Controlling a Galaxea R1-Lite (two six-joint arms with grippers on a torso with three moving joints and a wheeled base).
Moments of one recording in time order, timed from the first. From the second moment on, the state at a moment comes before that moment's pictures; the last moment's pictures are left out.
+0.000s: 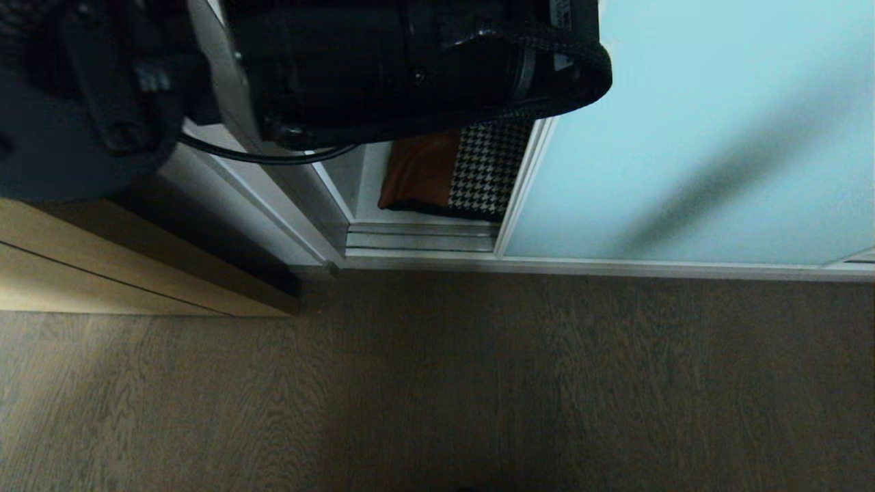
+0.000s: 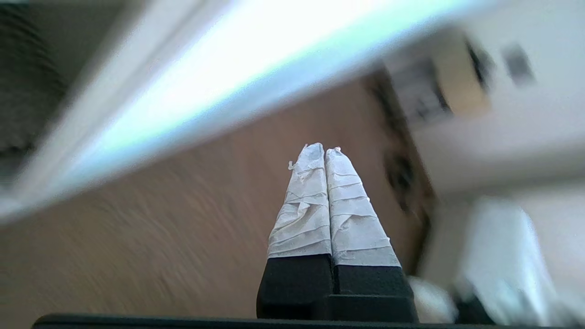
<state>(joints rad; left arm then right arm) -0.87 1.78 -1.80 -0.08 -0.16 -0.28 0.00 0.00 0.00 0.00 0.02 -0.03</state>
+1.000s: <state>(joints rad) -0.89 2.01 -1.93 -0.28 0.04 -0.28 0.00 0.00 0.00 0.00 0.02 -0.03</state>
